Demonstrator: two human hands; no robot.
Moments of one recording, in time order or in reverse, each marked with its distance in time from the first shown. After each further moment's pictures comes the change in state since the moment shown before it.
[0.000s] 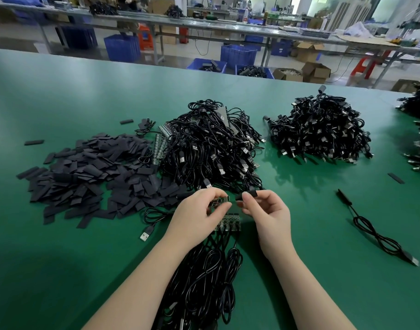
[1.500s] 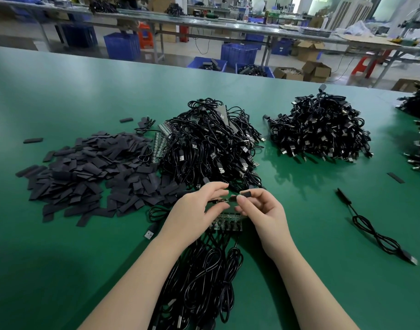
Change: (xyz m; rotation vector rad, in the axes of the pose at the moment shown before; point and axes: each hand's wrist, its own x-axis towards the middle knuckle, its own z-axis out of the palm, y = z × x) left_hand -0.001 0.000 -0.008 -0.010 -0.029 0.075; right_hand 0.000 -0.002 -0.004 -0.059 -0.183 0.024
